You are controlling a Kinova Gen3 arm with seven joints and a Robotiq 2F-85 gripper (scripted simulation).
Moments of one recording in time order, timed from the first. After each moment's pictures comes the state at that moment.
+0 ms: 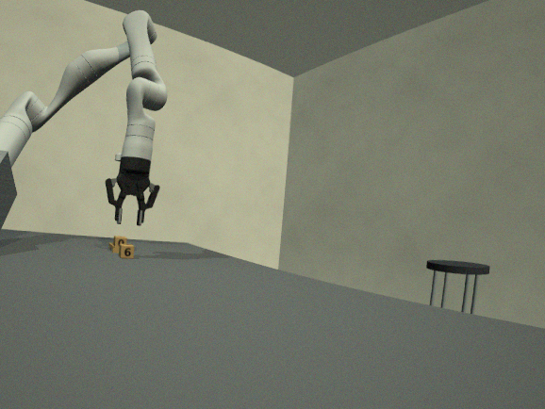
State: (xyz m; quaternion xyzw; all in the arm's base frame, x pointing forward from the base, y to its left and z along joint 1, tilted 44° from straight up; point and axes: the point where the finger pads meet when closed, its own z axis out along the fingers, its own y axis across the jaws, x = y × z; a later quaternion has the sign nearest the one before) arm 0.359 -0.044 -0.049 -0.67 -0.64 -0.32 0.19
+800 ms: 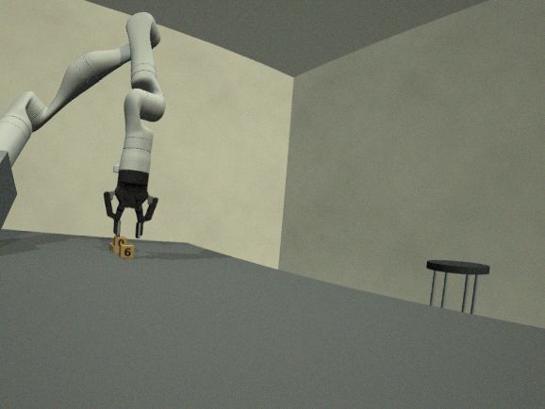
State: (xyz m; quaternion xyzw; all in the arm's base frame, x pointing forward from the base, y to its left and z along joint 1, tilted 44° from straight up) arm 0.364 -0.023 -0.071 -0.67 -0.64 -0.32 0.19
